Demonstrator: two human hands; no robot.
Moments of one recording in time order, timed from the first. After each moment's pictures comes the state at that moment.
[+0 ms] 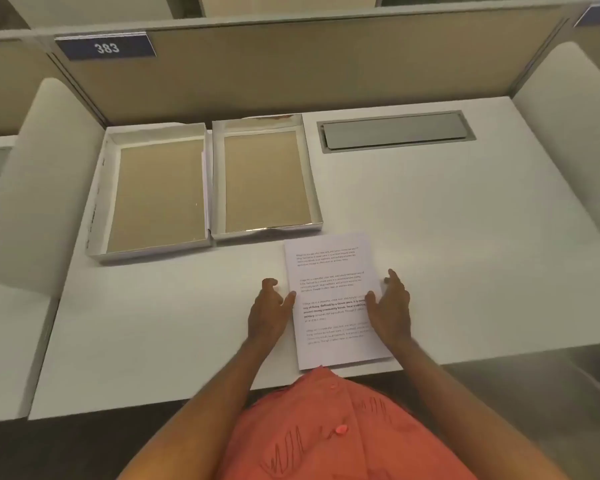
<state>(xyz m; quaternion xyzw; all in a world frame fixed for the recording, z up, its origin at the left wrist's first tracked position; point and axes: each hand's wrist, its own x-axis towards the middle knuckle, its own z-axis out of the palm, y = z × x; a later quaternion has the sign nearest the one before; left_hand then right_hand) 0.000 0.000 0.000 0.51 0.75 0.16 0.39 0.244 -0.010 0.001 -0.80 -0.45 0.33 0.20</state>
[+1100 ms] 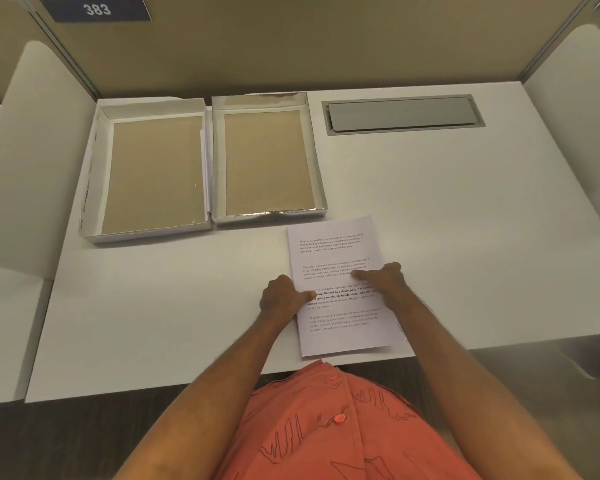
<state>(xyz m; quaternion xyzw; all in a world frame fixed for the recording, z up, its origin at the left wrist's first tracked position) 0.015 0.018 -0.002 0.49 0.75 -0.02 0.44 0.239 0.046 0.016 -0.82 -0.26 0.49 0.16</state>
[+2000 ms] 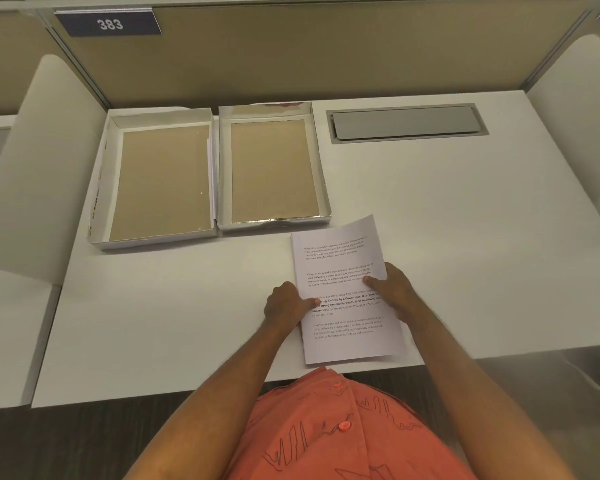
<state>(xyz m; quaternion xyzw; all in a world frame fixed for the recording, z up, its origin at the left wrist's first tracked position) 0.013 0.017 -0.001 0.50 0.75 -0.01 0.44 0.249 0.037 0.019 -0.73 -0.36 0.54 0.21</state>
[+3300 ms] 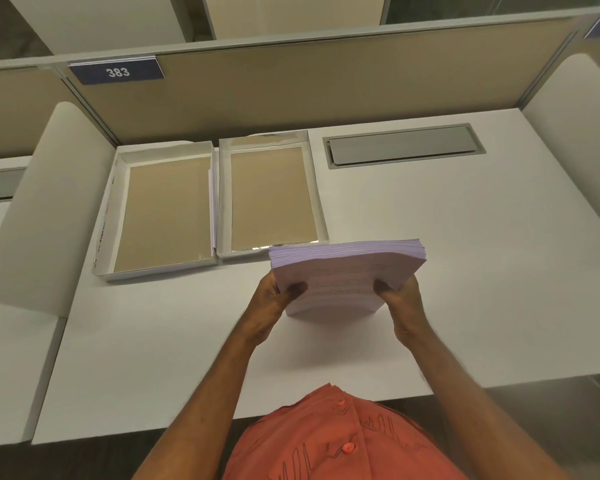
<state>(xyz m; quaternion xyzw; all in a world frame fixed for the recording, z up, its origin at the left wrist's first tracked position) -0.015 0.044 0.077 0.44 0.51 0.39 0.63 0.246 0.038 0.062 -0.58 -0.40 0.52 0.49</state>
